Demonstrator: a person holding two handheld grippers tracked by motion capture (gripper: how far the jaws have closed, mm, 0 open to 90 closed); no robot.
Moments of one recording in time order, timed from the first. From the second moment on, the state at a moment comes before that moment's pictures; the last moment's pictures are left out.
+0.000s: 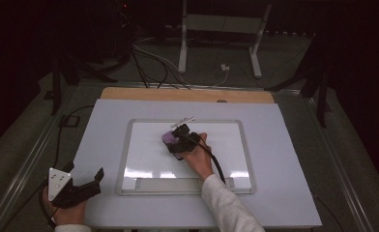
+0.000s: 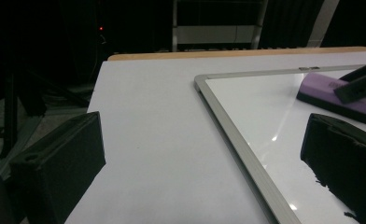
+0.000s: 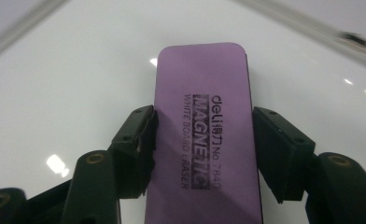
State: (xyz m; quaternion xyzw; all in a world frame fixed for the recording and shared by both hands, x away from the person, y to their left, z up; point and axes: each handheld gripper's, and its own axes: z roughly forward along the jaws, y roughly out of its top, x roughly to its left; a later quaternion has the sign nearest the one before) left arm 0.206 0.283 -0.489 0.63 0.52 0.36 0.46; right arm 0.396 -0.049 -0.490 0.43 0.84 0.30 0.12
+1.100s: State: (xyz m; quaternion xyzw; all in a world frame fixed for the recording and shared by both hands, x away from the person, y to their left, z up) left arm 0.207 0.281 -0.490 0.63 0.52 0.36 0.46; right arm 0.413 -0.100 -0.491 0.53 0.79 0.29 0.13
